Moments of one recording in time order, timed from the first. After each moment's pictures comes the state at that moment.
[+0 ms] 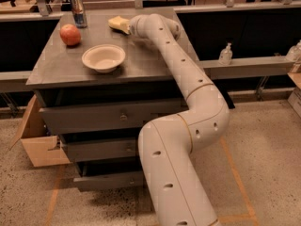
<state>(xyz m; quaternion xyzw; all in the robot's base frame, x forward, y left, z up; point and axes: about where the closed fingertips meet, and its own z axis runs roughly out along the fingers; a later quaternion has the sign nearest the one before) 1.010 0.080 0.868 -0.25 0.75 0.16 0.60</state>
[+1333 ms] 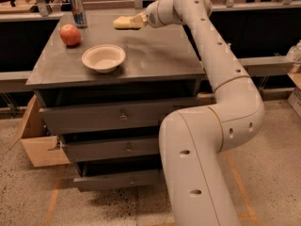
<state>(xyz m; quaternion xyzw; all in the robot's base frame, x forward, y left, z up) 0.921 0.035 0.920 -0.37 0.75 0.20 0.52</state>
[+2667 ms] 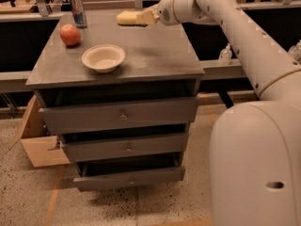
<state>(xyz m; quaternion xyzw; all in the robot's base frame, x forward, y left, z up) 0.845 0.008 0.965 -0.38 0.72 0.23 0.53</state>
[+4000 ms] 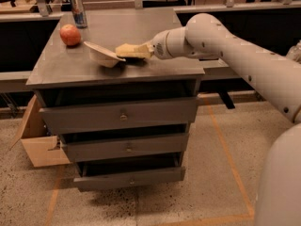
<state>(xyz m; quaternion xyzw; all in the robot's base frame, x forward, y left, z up) 0.776 0.018 0.879 -0.33 0.78 0.23 0.48</state>
